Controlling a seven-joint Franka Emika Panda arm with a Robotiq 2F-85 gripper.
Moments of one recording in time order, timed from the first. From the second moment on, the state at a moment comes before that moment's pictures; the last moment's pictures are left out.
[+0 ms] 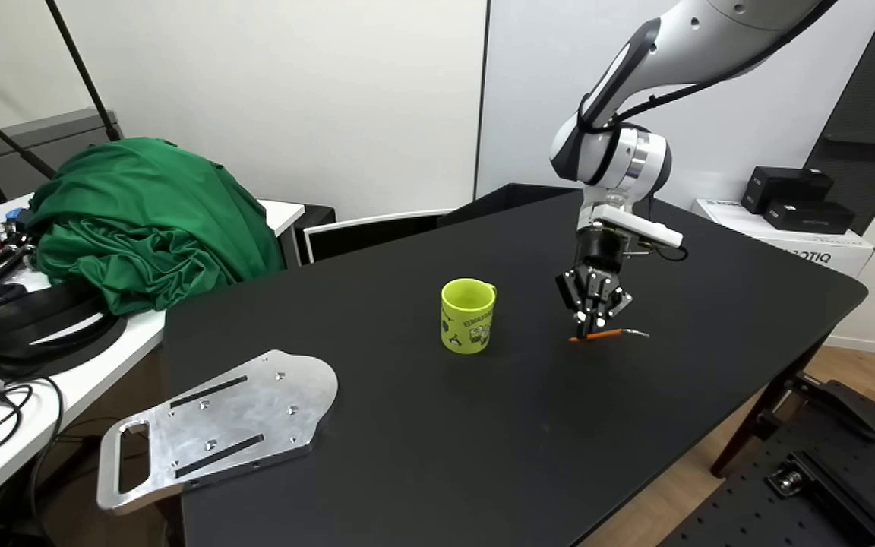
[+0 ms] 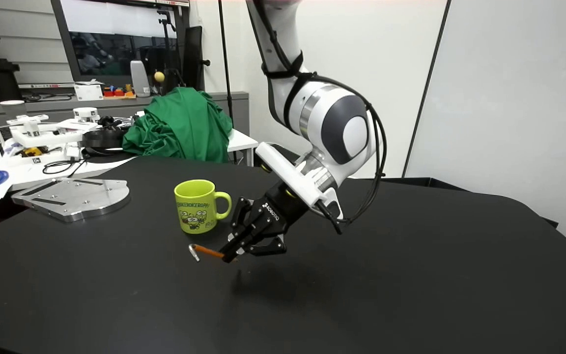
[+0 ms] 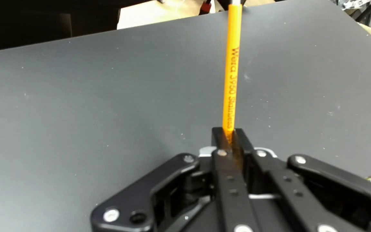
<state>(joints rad) -0.35 0.76 -0.07 -1.83 0.42 1.67 -0.19</state>
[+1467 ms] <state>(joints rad) -0.31 1.02 -0.06 -1.26 0.74 1.18 0.18</state>
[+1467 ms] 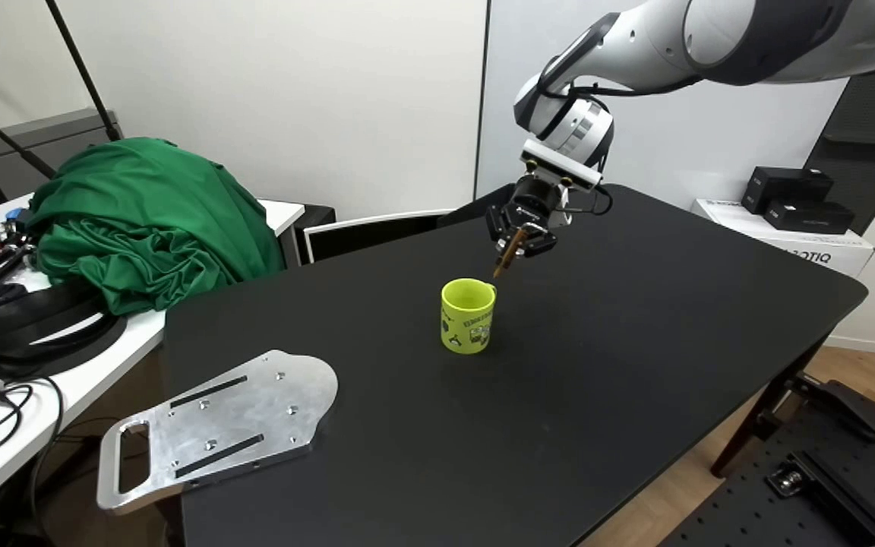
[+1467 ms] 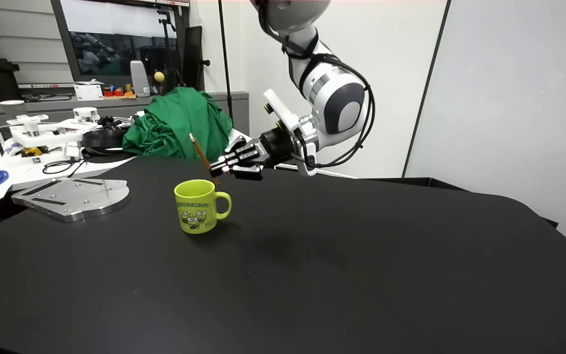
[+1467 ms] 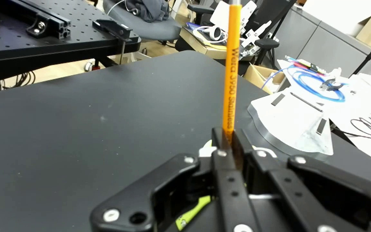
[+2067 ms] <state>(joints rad) -0.27 1.11 -0.04 -1.12 0.82 1.09 0.28</state>
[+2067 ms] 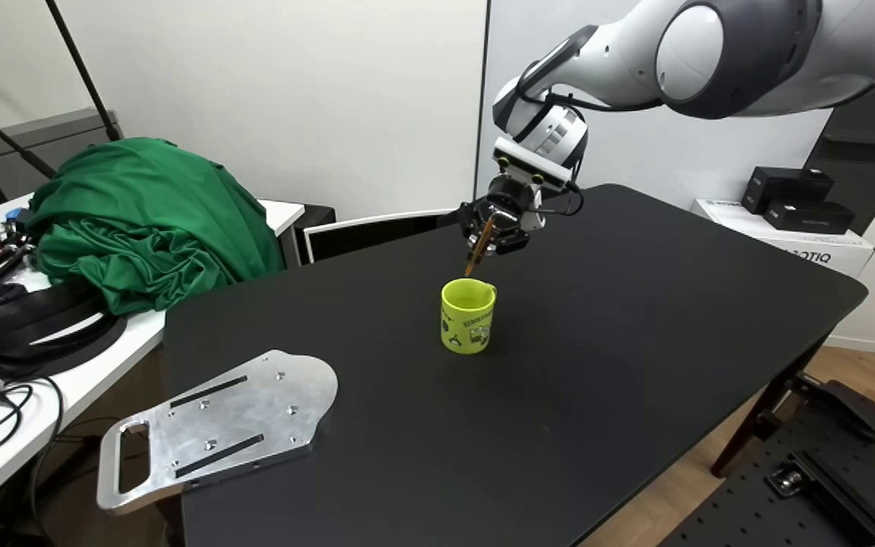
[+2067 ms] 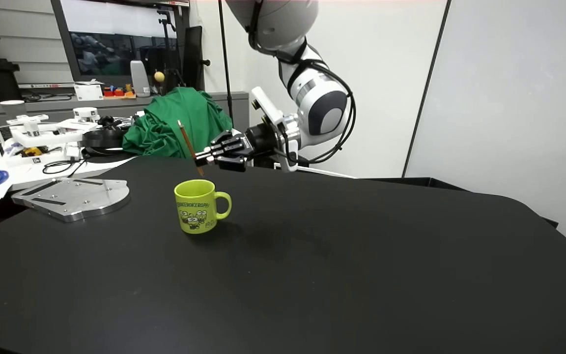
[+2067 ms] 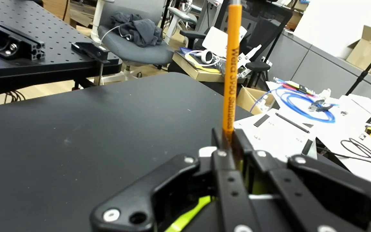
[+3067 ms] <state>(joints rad) -0.25 1.23 -0.04 -1.06 0.84 1.08 0.30</state>
